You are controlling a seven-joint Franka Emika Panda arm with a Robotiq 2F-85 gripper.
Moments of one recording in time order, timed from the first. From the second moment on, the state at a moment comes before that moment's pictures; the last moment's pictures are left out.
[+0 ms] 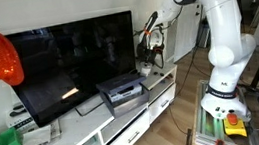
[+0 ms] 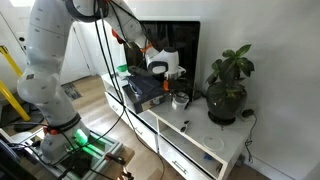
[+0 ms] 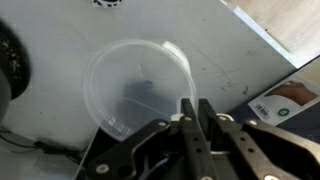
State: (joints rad) arm -0.52 0.51 -0.05 -2.08 0.41 2.74 -1.22
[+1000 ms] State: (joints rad) arm -0.73 0.32 -0.12 -2.15 0.54 2.58 -1.17
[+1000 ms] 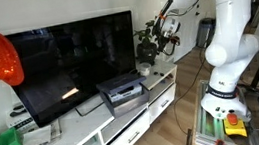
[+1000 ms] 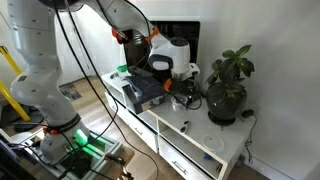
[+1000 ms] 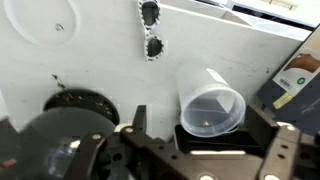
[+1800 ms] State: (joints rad) arm -0.87 0.50 -0.22 -2.01 0.55 2.53 -1.04
